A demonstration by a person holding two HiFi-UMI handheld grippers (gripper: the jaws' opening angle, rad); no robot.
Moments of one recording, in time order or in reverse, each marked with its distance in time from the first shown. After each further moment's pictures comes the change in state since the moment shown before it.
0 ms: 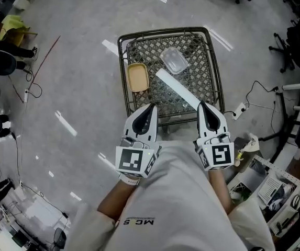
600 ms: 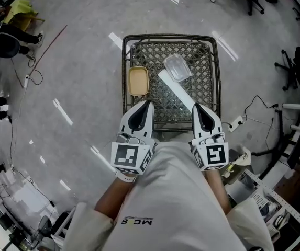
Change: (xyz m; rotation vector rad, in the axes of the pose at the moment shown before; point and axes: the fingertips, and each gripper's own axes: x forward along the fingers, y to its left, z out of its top) left arm 0.044 0.028 0.000 -0.043 0.006 0.119; right arm 0.056 -0.017 -0.010 -0.008 0.048 0.131
